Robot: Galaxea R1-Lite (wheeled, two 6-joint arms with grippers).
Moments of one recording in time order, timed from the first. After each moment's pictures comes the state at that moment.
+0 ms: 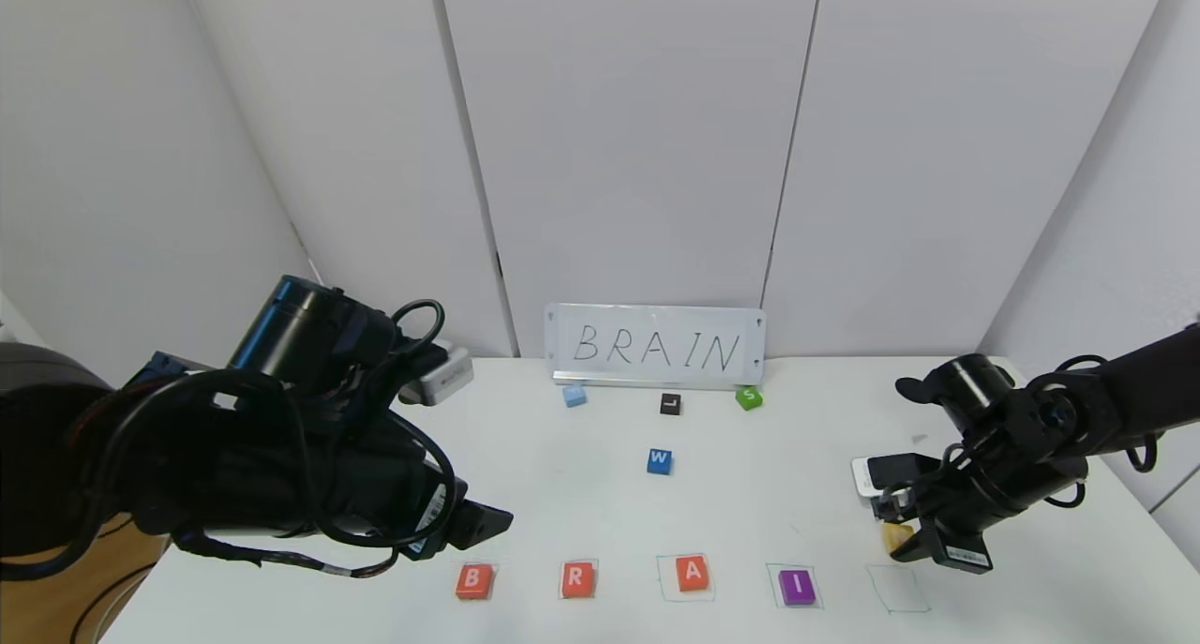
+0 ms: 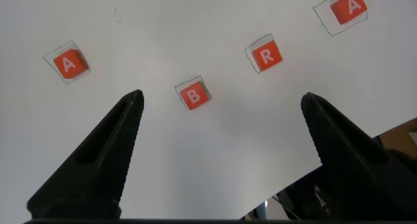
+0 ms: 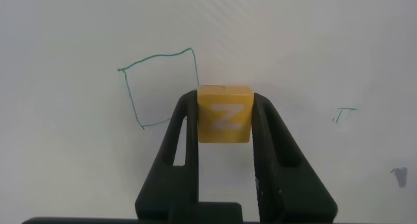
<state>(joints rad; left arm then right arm) -0.45 1.59 -0.96 0.25 0.02 0.05 0.09 2.09 -1.09 0.29 0.23 -1.28</state>
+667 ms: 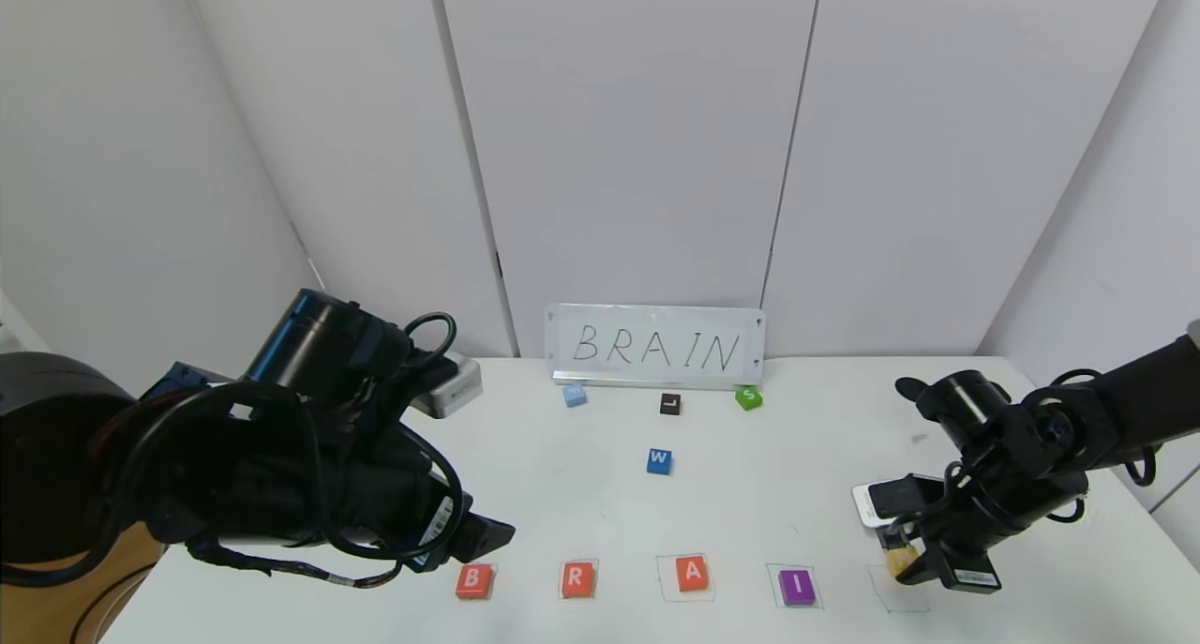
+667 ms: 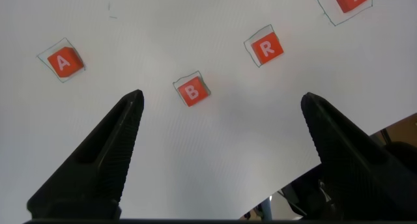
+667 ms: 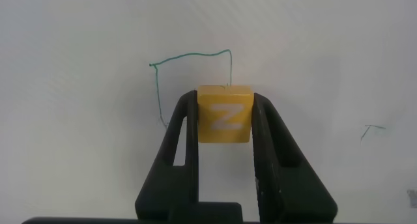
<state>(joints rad) -0.46 1.61 -0.95 0.25 0.02 0.07 0.11 2.09 -1.04 0.29 0.22 -1.36</state>
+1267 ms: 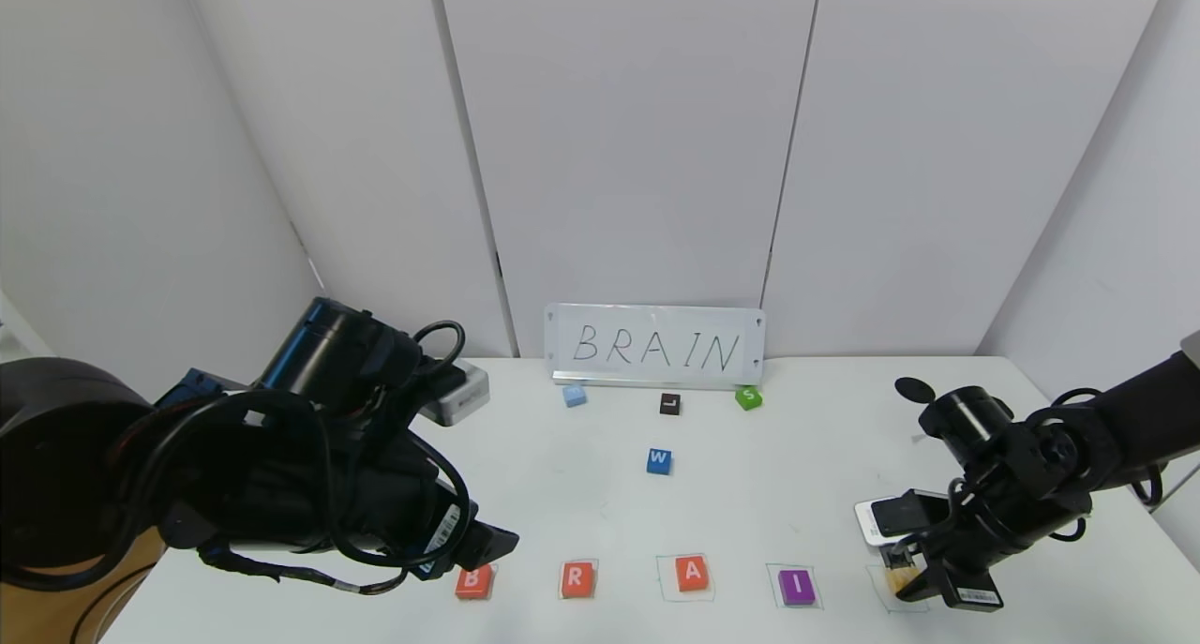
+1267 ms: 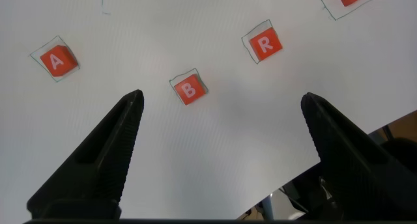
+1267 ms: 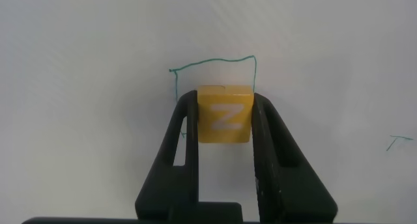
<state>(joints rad) -0.47 1.62 -0.94 0.25 0.03 0.07 0.11 2.09 -0.97 0.22 0.24 -1.37</state>
